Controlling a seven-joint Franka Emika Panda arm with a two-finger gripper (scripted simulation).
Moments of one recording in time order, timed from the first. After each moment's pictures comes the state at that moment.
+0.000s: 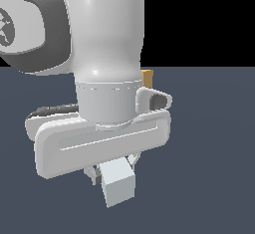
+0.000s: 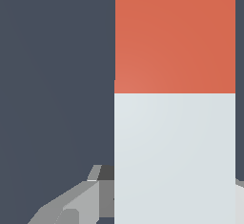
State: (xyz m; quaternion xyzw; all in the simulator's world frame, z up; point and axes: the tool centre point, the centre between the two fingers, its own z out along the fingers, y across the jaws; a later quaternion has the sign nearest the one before) arm -0.024 -0.125 0.023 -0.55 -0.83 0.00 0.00
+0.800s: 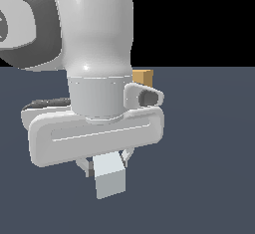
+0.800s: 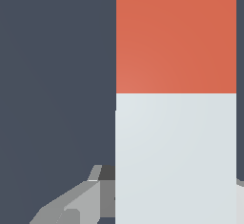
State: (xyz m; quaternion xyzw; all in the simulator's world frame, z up) arm -0.037 -0.117 0.027 -0.58 -0.81 0.00 0.00
